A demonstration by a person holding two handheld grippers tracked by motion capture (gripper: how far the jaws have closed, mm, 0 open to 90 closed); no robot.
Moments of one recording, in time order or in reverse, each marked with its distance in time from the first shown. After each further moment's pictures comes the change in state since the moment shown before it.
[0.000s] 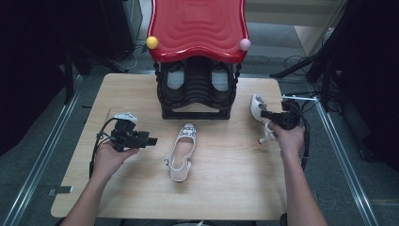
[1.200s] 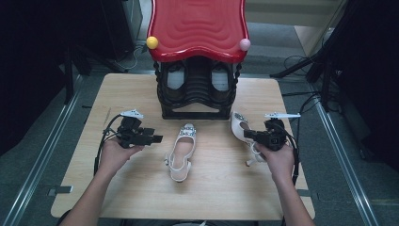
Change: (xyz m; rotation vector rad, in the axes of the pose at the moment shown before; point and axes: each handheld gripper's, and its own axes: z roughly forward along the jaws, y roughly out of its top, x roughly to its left) left arm -0.002 0.011 0.011 -0.010 -0.017 0.039; right arm 0.068 -0.051 -0.012 0.093 0.129 -0.119
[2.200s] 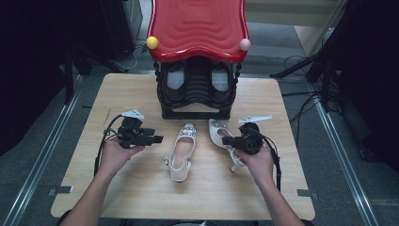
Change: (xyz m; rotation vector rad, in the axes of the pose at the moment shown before) left arm -0.002 0.000 0.002 0.009 0.004 0.012; right arm 0.044 -0.006 0.045 0.109 0.085 -0.092
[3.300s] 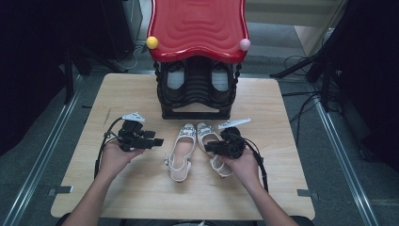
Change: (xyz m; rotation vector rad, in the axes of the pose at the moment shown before) left arm -0.006 -0.006 0.001 0.006 -0.004 0.009; right arm 0.036 0.002 0.030 0.042 0.062 -0.117
